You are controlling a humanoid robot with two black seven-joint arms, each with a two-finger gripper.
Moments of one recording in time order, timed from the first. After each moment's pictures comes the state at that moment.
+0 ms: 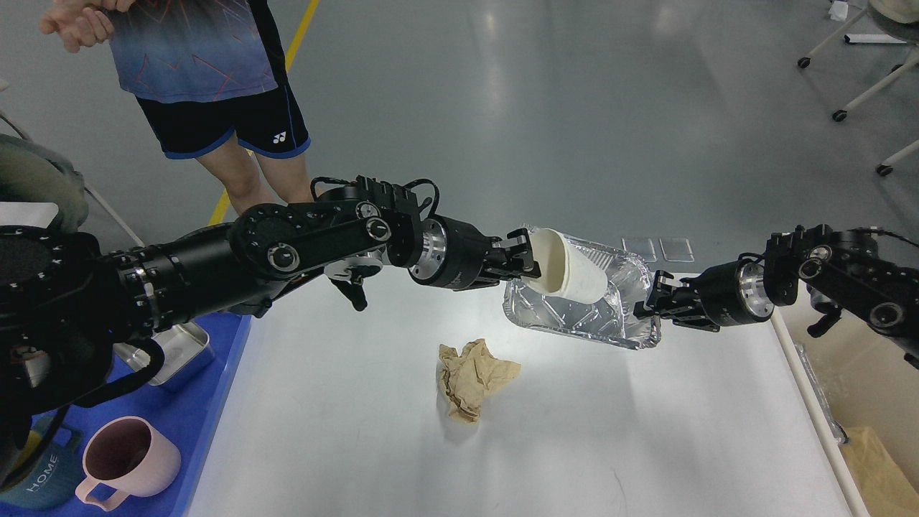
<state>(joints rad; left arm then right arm) -1.33 0.01 0.07 -0.88 0.40 -0.40 0.13 0.95 -0.55 0.26 0.83 -0.86 0.73 0.03</state>
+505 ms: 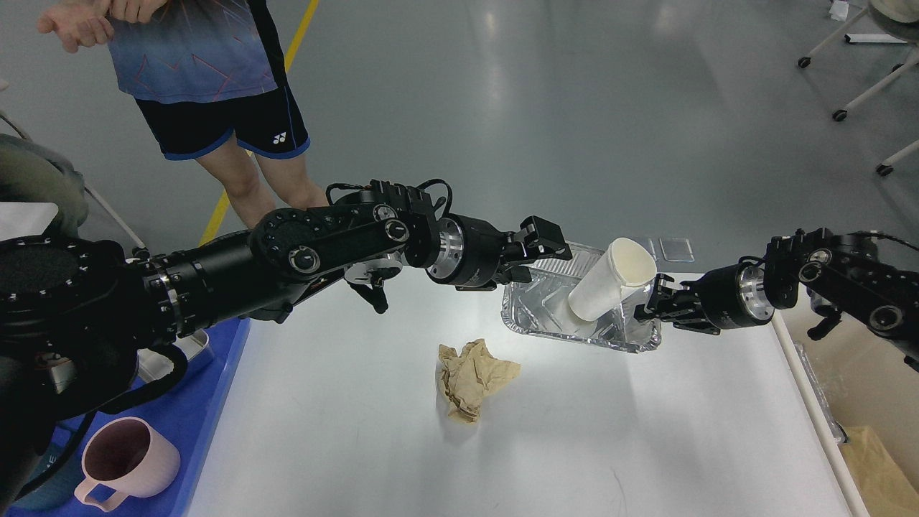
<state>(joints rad) -1.32 -0.02 0.02 -0.86 0.39 -0.37 0.14 0.94 -0.55 0.26 0.83 -0.86 0.73 0.03</state>
